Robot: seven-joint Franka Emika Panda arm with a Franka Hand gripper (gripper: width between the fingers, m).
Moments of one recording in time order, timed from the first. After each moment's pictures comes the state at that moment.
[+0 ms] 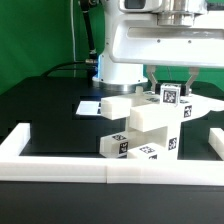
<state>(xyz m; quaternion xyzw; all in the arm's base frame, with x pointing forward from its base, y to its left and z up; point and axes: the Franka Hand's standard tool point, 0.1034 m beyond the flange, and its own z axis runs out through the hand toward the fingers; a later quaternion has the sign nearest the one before) 0.591 0.045 0.114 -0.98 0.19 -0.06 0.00</state>
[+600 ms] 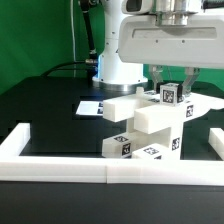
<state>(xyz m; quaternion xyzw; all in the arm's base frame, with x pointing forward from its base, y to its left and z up) 0.591 0.047 0.115 -0.92 0.38 -0.06 0.02</state>
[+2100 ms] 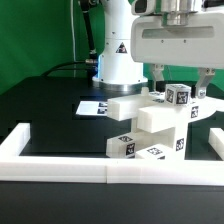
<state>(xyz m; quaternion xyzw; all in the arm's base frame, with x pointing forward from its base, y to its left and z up) 0.591 0.057 0.115 -0.91 0.41 -0.05 0.03</state>
